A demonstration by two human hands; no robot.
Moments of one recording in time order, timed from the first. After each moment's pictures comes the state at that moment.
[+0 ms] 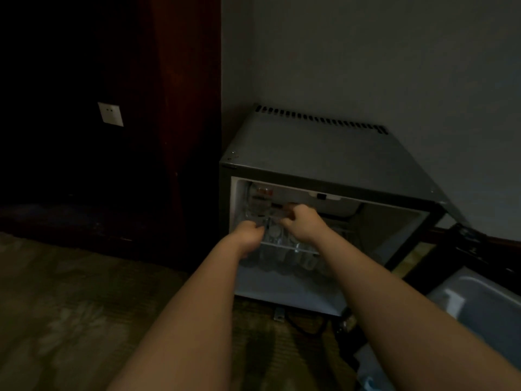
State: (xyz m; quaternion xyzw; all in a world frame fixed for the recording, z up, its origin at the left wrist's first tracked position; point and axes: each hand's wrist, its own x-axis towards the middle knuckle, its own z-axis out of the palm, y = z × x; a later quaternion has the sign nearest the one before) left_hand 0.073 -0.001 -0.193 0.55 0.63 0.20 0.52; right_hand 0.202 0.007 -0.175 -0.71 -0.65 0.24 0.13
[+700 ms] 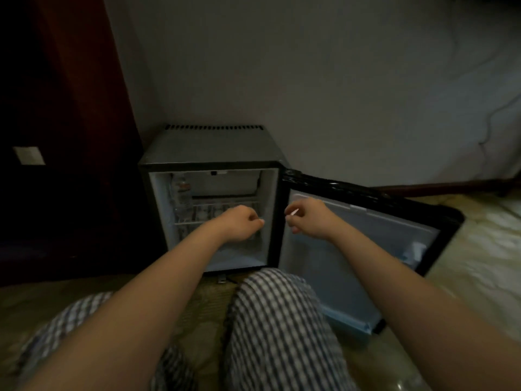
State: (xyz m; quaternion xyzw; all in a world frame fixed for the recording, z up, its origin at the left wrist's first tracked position) left_hand 0.156 -0.225 -0.075 0.85 0.45 0.04 0.28; right_hand 0.324 -0.287 -0.079 -0.74 -0.59 0.22 0.23
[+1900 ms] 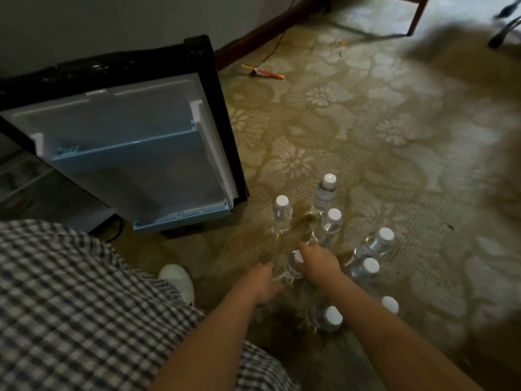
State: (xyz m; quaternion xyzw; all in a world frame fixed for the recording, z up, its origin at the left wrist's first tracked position) left_hand 0.353 -0.541 -0.315 0.85 0.25 -0.34 0.30; right_hand 0.451 -0.652 -0.355 -0.91 -0.28 0.29 0.05
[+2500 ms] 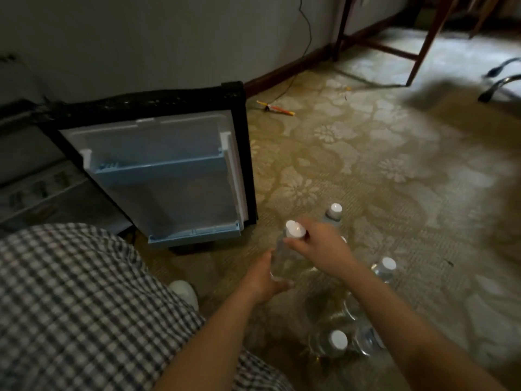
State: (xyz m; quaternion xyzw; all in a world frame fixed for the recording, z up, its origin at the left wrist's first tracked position) left_hand 0.354 -0.521 -0.283 0.82 0.27 -0.12 0.49; right_hand 0.457 -0.632 -0.226 -0.86 -0.36 0.18 0.31
